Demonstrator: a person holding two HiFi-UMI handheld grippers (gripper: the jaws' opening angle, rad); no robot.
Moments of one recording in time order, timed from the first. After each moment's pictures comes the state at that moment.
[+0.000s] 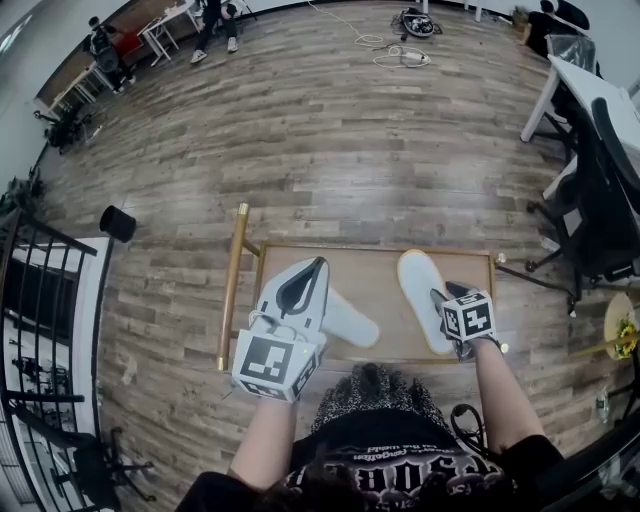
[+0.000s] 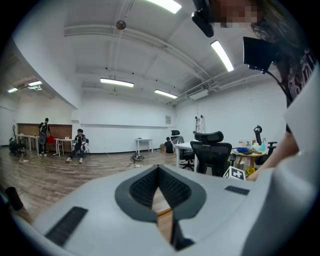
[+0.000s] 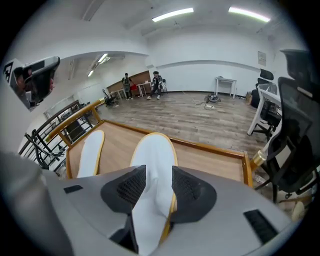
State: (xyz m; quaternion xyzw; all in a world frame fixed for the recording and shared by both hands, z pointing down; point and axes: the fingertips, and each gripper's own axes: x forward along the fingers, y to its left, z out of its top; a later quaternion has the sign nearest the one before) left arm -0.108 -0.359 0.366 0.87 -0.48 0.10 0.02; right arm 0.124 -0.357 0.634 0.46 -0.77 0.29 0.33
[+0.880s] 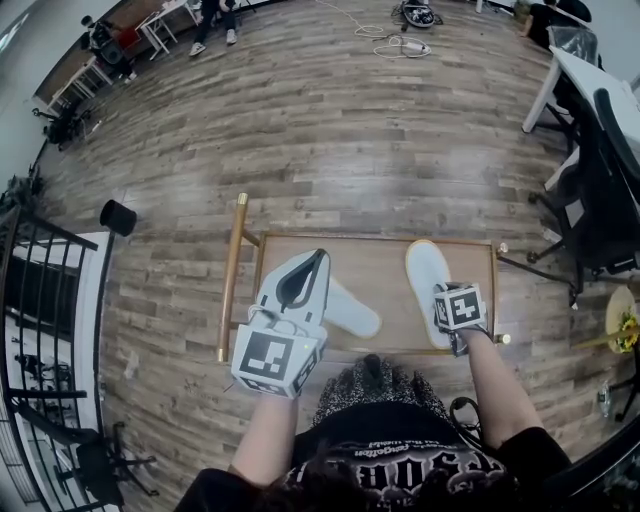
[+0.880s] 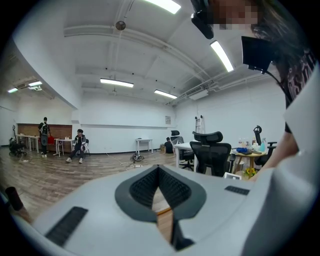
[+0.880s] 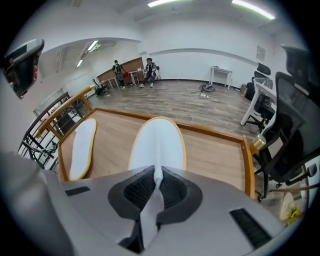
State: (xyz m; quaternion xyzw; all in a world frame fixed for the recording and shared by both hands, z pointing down) left arm -0.106 -0.354 0.365 0.87 -0.48 0.10 0.02; right arm 0.126 -0.343 0.661 0.48 -0.72 0.32 0.38
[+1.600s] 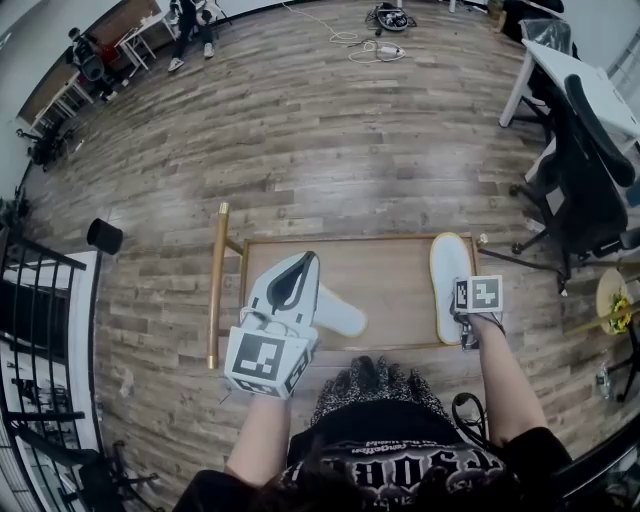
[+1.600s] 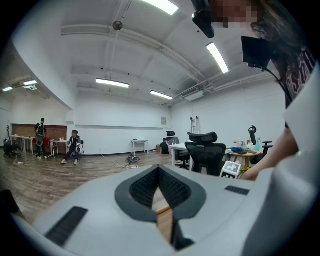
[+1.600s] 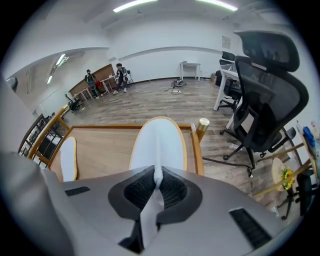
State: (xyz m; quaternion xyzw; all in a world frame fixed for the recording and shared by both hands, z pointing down) left arm -0.088 -0.345 0.362 0.88 -0.45 0.10 0.01; right arm 0.220 -0.326 0.636 0.58 -0.63 0.39 0.34
